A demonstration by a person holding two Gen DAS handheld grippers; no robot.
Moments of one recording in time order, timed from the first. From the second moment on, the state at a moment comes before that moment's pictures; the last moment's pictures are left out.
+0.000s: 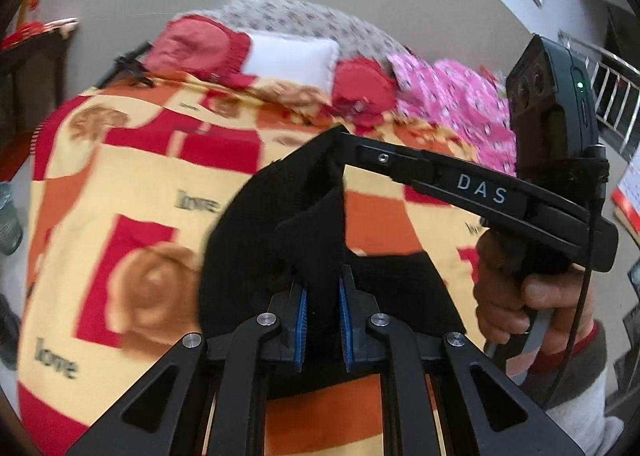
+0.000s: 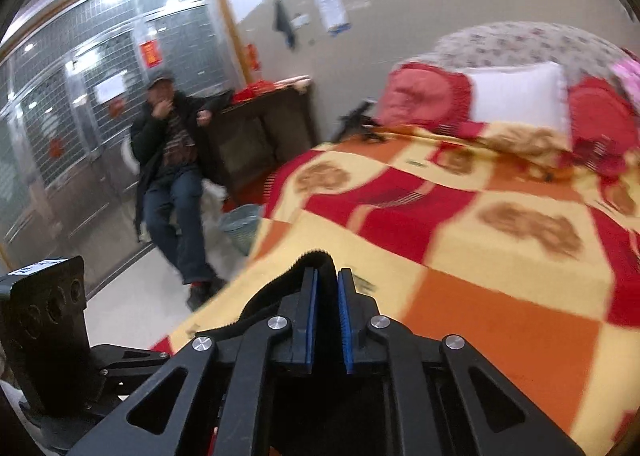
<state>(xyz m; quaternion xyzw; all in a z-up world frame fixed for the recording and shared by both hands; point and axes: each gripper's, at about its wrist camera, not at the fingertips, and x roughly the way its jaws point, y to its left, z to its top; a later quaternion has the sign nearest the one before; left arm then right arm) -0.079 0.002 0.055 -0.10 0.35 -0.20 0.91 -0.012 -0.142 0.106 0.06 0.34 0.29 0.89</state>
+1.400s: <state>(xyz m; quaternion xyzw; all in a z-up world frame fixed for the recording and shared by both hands) -0.095 -0.042 0.041 0.00 0.39 -0.20 0.90 -0.049 -0.196 0.048 0.18 0.39 0.26 0.87</state>
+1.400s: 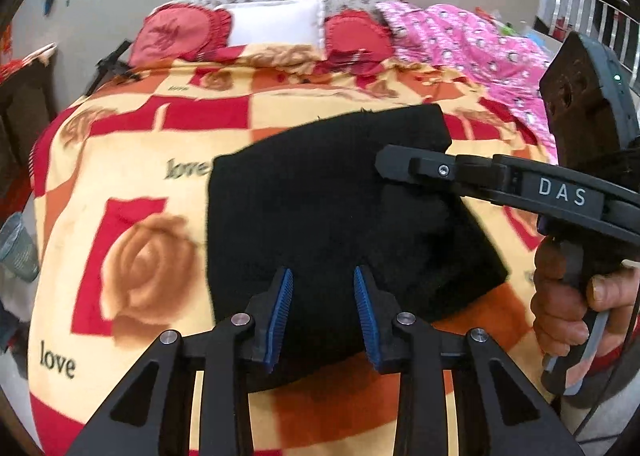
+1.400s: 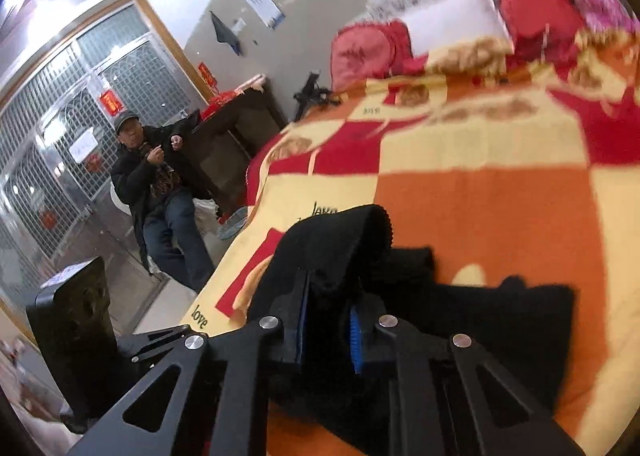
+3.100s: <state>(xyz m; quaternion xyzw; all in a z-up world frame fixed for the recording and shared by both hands) -0.036 -0.050 0.024 0.03 0.40 -0.09 0.91 -0.064 -0.222 0.047 -0.02 0.42 0.11 0.90</state>
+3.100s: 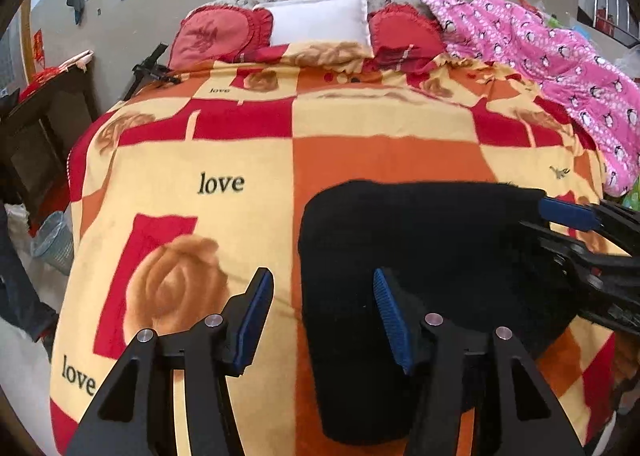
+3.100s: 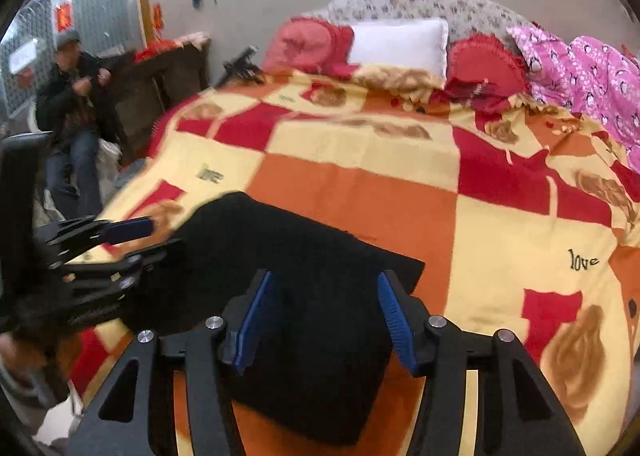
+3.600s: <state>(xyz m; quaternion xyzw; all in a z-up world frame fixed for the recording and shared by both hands) -0.024 -0.054 0.022 0.01 0.40 -0.09 0.91 -0.041 -0.237 0.025 0.02 0.44 0.11 0.89</state>
